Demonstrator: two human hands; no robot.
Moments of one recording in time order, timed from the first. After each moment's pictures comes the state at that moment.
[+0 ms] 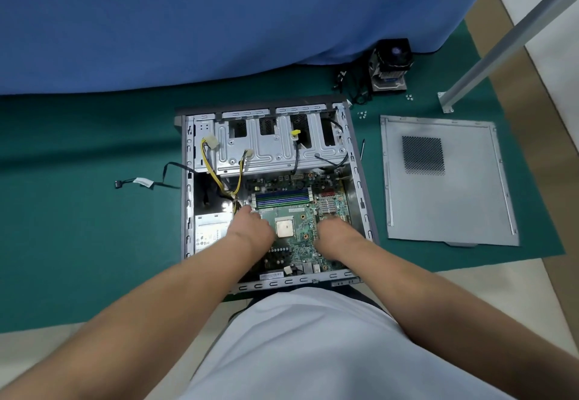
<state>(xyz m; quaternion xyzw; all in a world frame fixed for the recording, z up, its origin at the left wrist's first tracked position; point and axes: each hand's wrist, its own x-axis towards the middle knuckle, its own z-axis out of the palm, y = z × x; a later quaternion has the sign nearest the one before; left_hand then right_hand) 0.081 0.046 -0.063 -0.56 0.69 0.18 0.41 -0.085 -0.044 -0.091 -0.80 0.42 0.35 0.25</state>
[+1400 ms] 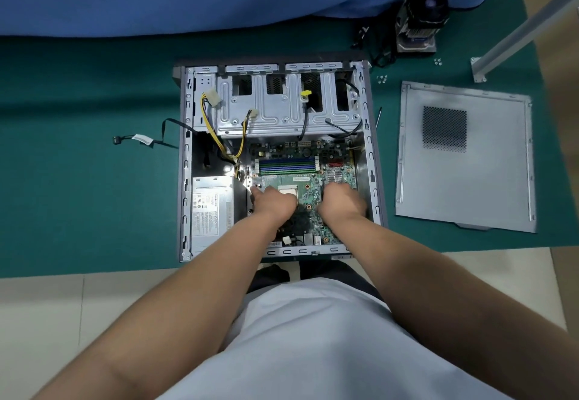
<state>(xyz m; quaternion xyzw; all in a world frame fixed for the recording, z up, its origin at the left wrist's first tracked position) 0.038 0.033 -0.085 -0.83 0.08 0.53 -0.12 -0.077 -0.045 -0.118 -0.77 0.53 0.29 0.21</state>
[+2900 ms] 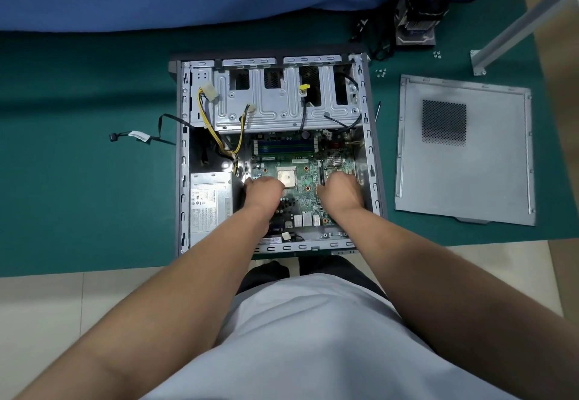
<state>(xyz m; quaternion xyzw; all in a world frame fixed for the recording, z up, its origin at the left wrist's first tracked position) 0.054 0.038 -0.105 -0.79 -0.01 0.54 -0.29 -0.078 -0.049 -0.114 -0.72 0.60 0.17 0.30</state>
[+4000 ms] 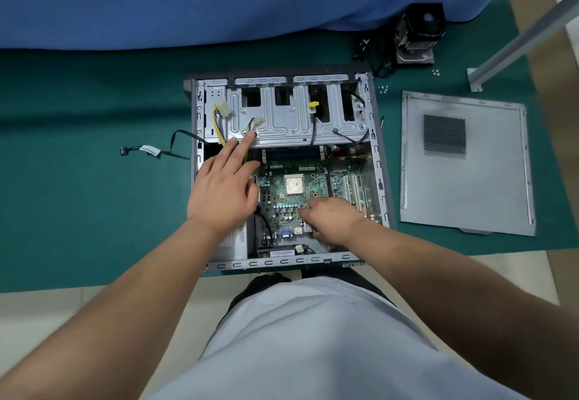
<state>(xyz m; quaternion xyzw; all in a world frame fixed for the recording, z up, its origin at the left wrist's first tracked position) 0.141 0.091 -0.071 -0.81 0.58 0.08 -0.07 -0.075 -0.034 -0.097 -0.94 0.14 0.27 0.15</state>
